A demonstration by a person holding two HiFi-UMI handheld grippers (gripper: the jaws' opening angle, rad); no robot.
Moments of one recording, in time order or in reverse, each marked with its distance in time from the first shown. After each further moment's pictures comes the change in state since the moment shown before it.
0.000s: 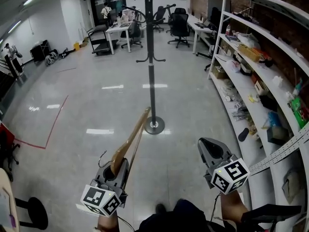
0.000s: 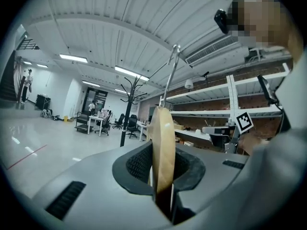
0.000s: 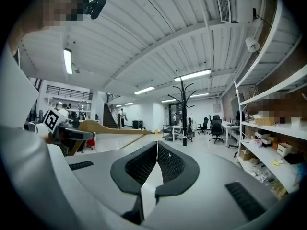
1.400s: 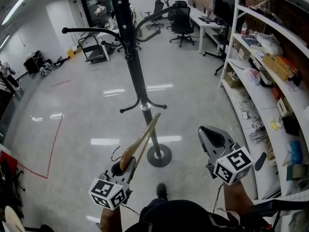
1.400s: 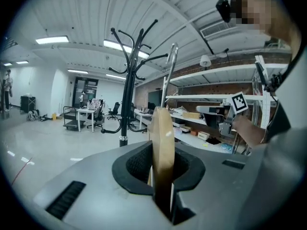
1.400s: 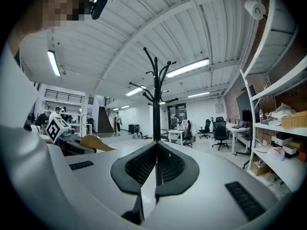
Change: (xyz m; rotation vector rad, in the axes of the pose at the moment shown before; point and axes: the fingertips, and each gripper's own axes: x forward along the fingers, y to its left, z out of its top) left arm 0.449 0.195 0.030 0.072 0.197 -0.063; right arm 0.391 -0.298 0.043 0.026 -0.049 0.028
